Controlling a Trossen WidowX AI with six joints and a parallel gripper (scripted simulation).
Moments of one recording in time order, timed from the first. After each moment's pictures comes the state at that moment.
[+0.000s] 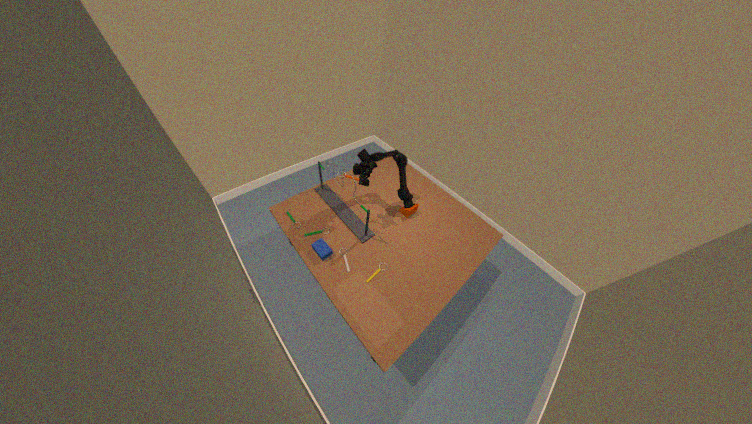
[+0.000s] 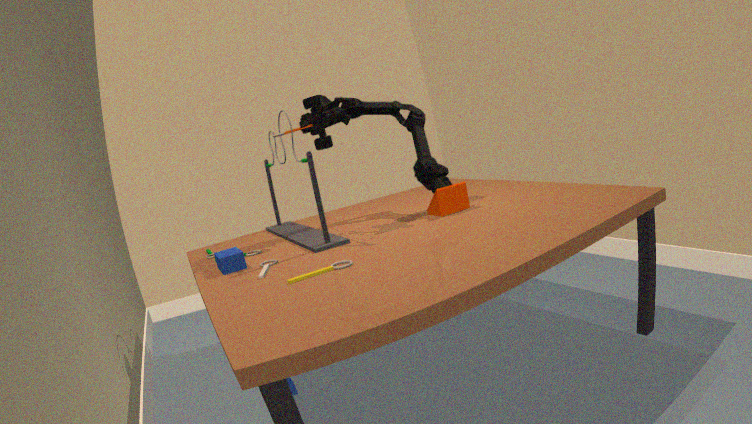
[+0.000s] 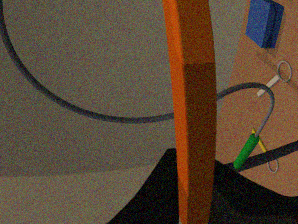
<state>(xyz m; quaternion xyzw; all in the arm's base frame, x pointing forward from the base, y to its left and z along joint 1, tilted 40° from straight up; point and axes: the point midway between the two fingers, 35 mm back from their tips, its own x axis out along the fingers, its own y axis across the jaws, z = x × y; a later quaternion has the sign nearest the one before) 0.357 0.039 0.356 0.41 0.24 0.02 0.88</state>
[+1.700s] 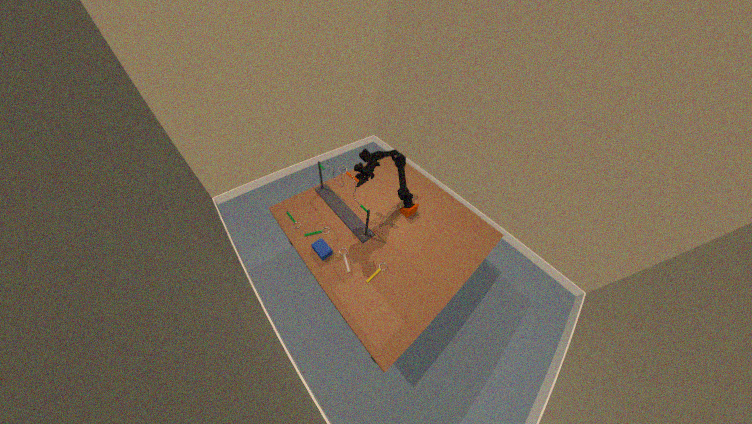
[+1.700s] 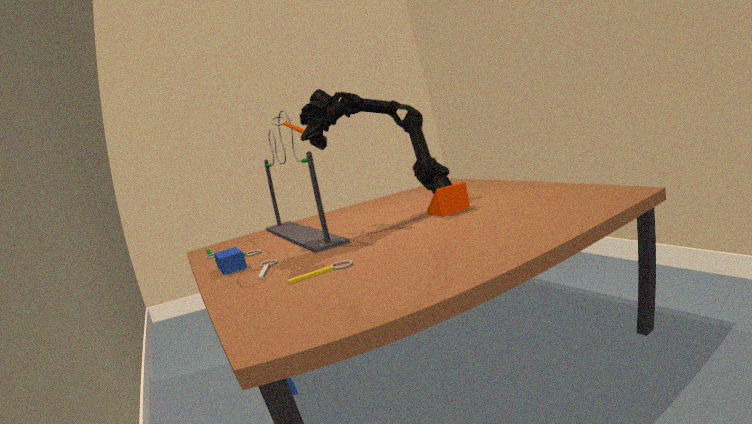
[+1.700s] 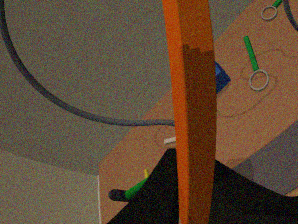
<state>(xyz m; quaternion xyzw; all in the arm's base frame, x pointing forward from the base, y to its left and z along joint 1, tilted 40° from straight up) 0.357 0.016 0.344 0.09 0.25 -0.07 0.96</state>
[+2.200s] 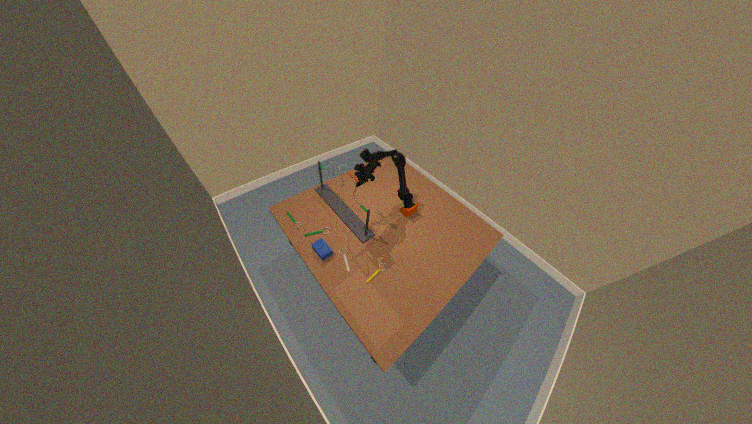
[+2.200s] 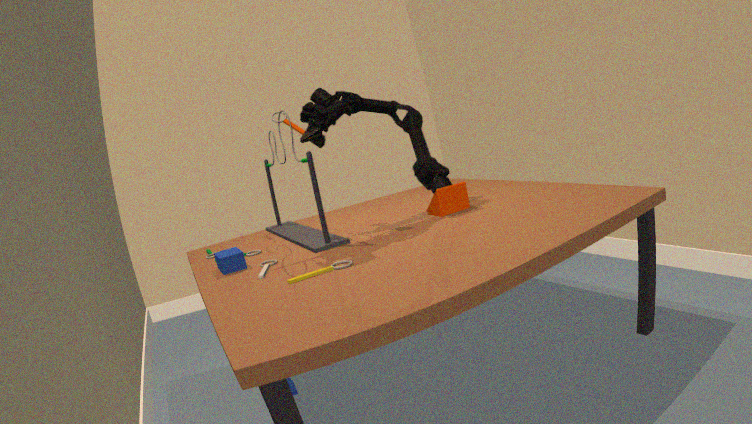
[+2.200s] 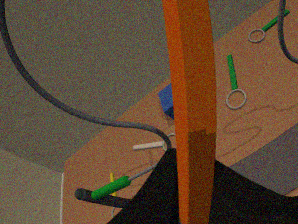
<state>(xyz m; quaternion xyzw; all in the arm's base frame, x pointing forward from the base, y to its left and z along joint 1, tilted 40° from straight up) 0.357 0.008 0.344 -0.01 0.25 -0.10 0.96</state>
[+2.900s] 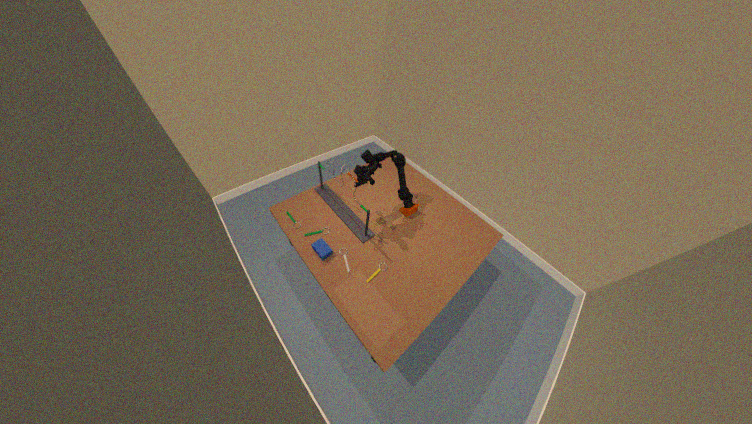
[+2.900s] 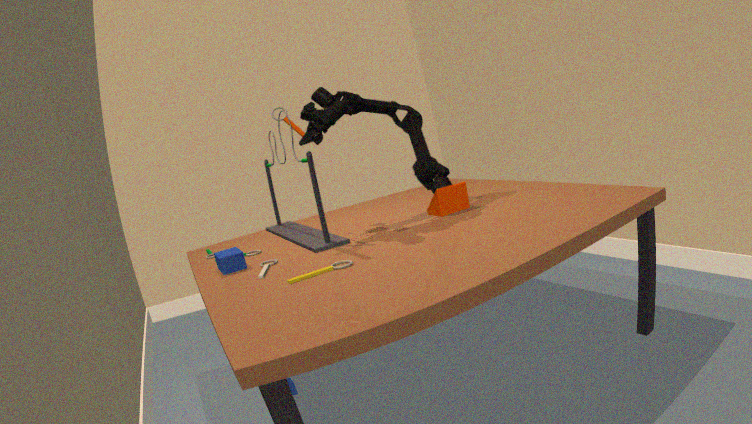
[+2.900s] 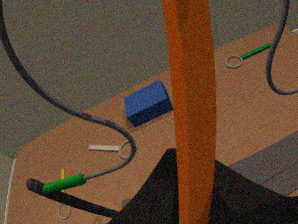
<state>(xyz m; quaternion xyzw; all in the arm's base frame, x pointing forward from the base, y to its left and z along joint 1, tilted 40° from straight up) 0.358 -0.002 0.343 -0.15 0.24 -0.13 0.95</state>
